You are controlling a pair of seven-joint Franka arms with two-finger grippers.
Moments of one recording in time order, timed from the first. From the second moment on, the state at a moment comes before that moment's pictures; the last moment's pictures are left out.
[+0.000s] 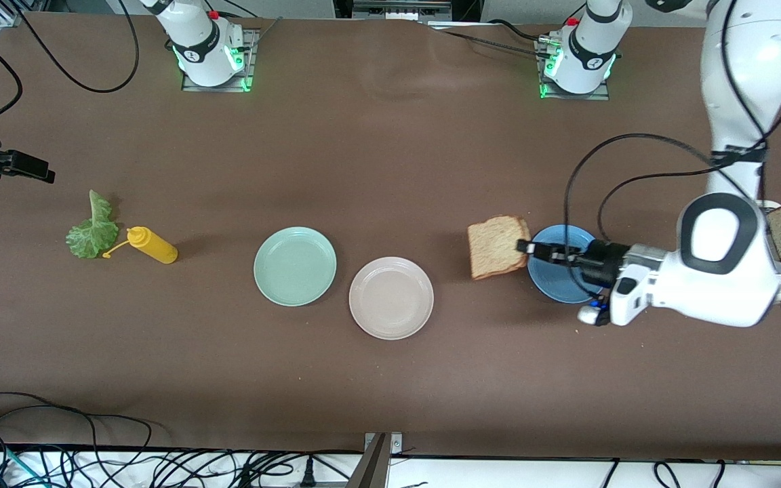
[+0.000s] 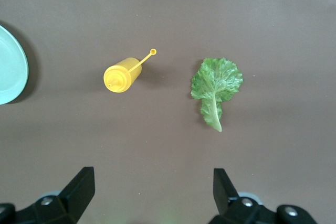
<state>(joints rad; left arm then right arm) -0.03 0.71 -0.12 -1.26 -0.90 1.54 0.02 -0.15 0.07 -0.02 -1.71 -0.04 1.63 -0.11</state>
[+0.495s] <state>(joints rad) -0.17 0.81 -0.12 -1.26 -1.06 1.82 0.12 -0.15 0.07 -0.02 -1.71 -0.04 1.63 -0.11</state>
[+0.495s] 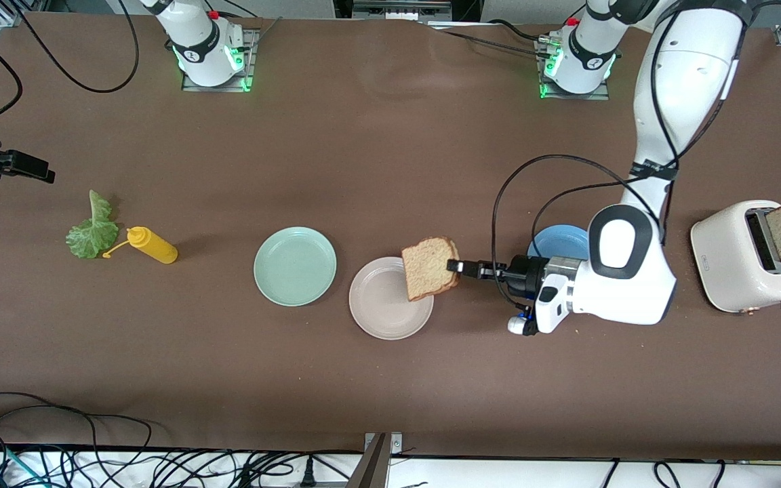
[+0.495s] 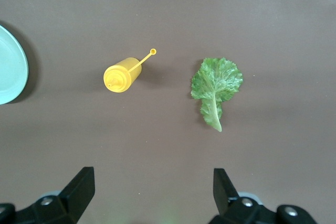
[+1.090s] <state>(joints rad) -0.25 0.93 -0.12 -1.25 -1.29 1.93 0.25 -0.15 0.07 -0.02 -1.71 -0.04 1.63 -0.13</state>
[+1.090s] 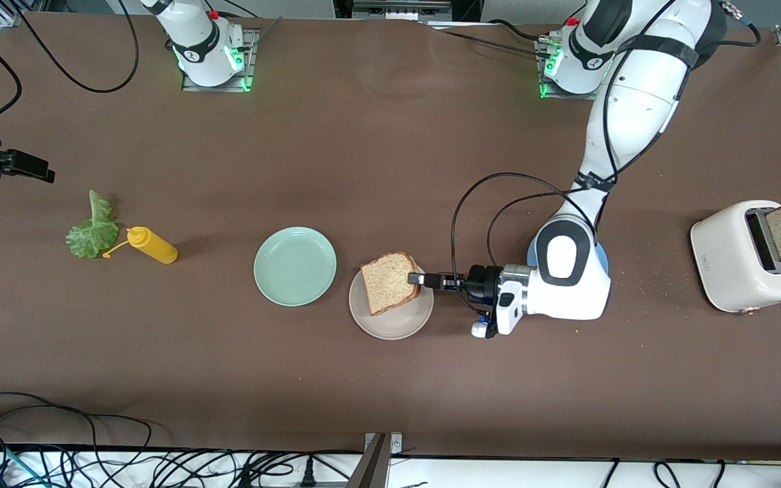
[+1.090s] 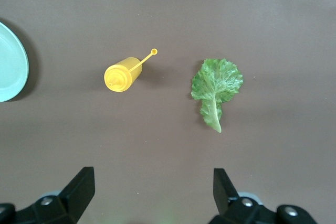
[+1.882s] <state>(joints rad) -0.29 0.98 -0.12 -1.25 -1.31 2.02 0.32 -0.15 0.07 -0.02 -1.71 -0.04 1.64 -0.13</state>
